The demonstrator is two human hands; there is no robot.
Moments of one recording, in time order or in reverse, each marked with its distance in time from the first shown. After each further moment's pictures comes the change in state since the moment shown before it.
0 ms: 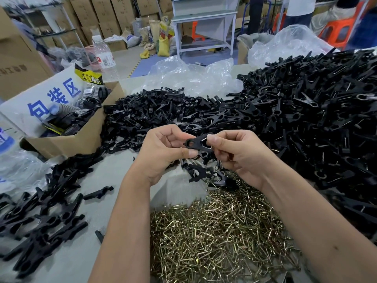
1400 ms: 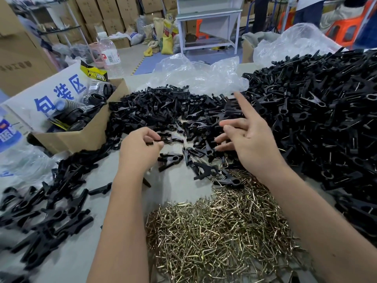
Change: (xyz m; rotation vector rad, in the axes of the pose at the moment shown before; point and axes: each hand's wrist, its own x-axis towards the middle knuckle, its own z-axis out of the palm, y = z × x) left_hand -0.002 -0.010 -0.047 0.860 0.553 -0.260; right_hand 0.011 0.006 0.001 -0.313 0.275 -0.382
